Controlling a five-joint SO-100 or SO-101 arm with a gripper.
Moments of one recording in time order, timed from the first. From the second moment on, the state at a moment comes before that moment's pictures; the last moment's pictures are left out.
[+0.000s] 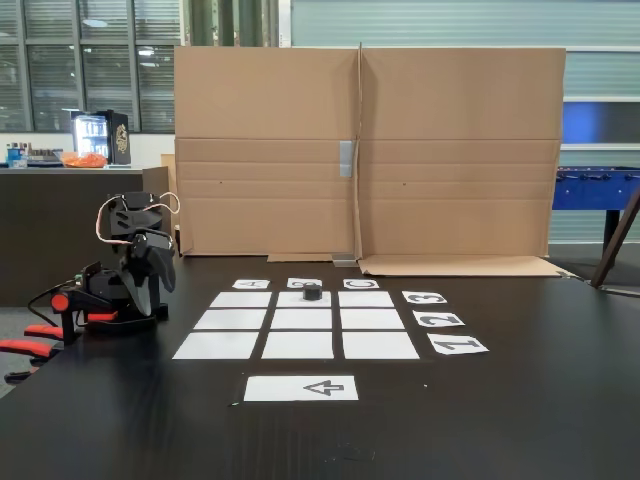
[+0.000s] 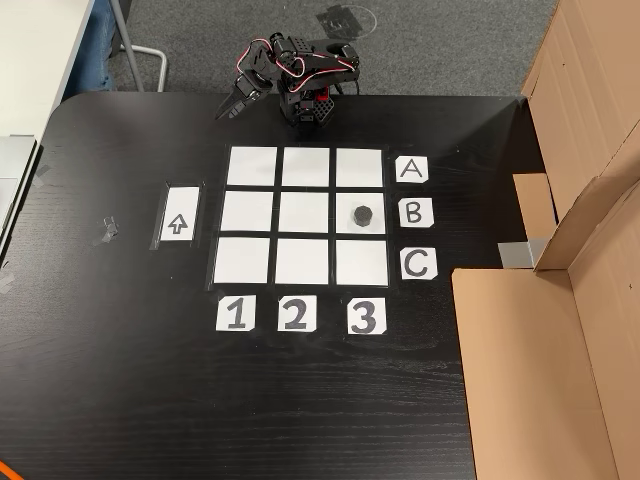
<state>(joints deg) 62.4 190.4 171.6 65.4 -30.3</state>
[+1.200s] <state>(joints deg) 62.1 190.7 172.4 62.0 -30.1</state>
